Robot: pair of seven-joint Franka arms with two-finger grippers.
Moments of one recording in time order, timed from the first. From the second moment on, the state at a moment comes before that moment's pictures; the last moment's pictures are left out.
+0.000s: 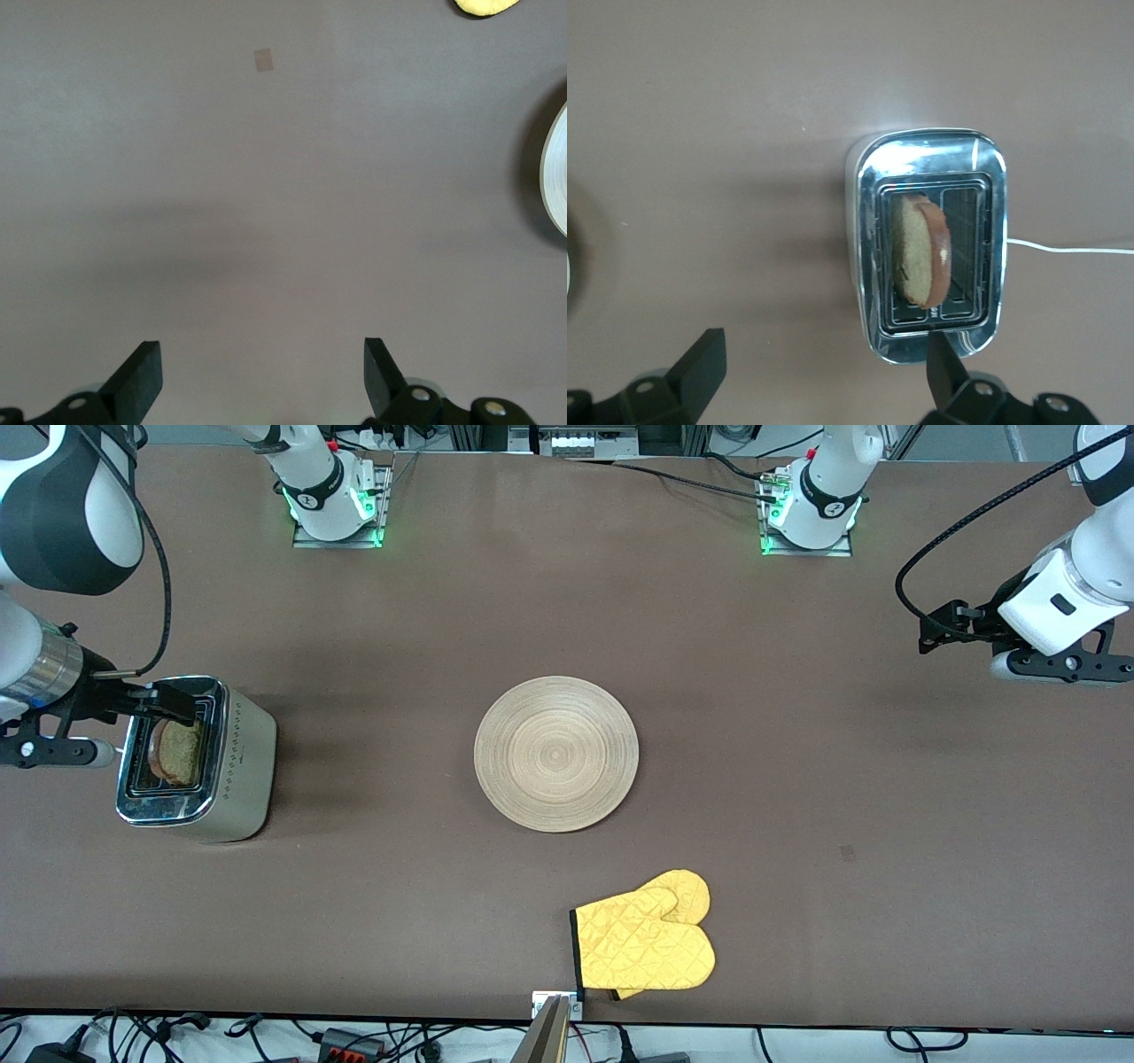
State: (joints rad) left arm 0.03 -0.03 -0.06 -1.75 0.00 1.61 0.02; right arm 0.42 0.29 -0.45 -1.41 0.03 1.62 -0.01
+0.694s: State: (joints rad) left arm 0.03 -0.02 -0.06 -1.75 0.00 1.61 0.02; right arm 0.03 0.24 -0.12 -1.40 0.06 1.68 -0.02
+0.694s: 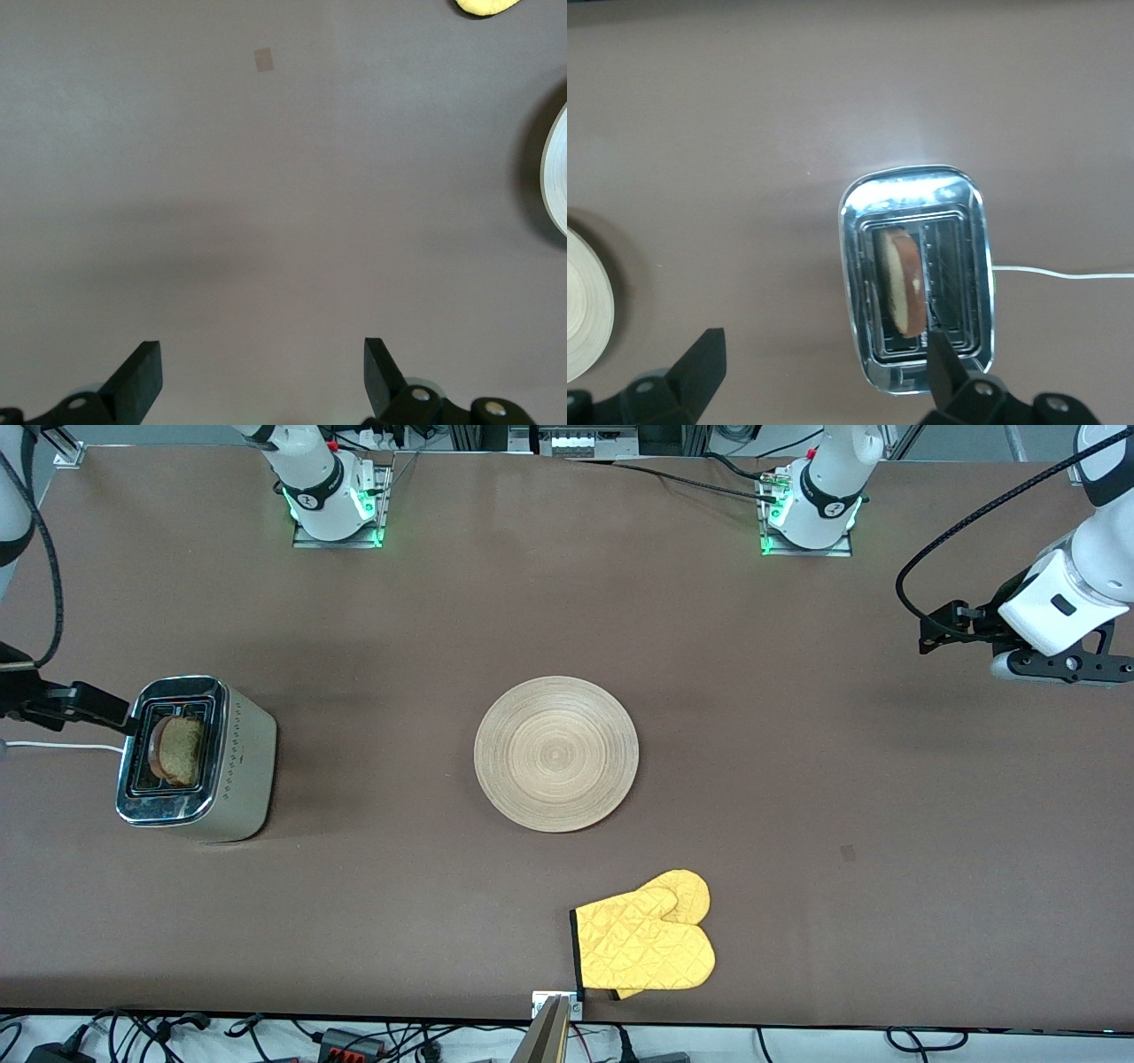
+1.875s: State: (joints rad) left arm 0.03 -0.02 -0.05 -1.75 0.00 1.61 0.02; right arm -0.02 0.01 -0.04 -1.70 0.01 1.68 -0.02
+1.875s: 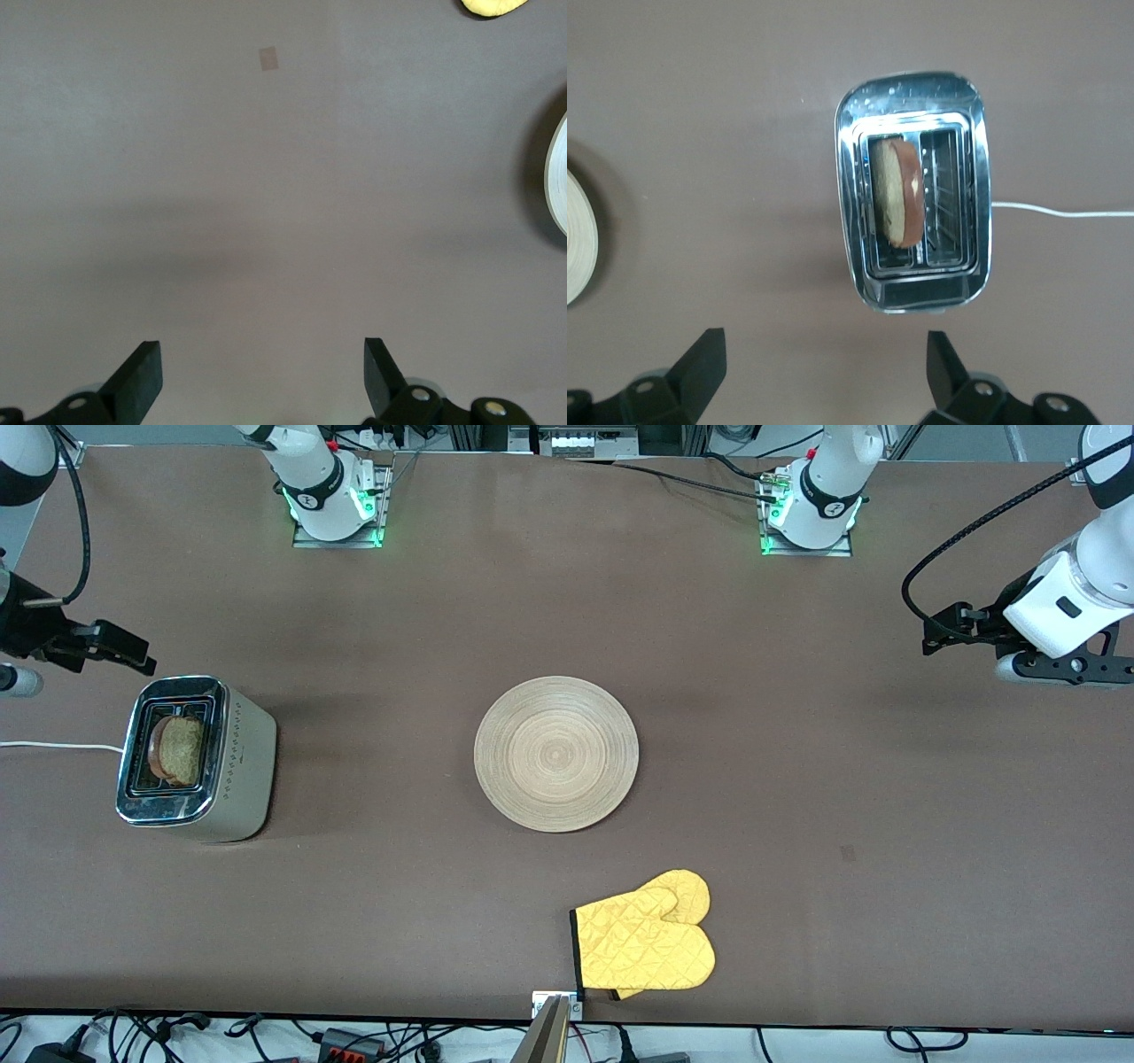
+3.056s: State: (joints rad) left arm 0.05 -0.02 -0.05 -1.75 -0.02 1.61 0.02; right arm -0.02 -0.05 -0.04 -1.74 0.00 1.68 -0.06
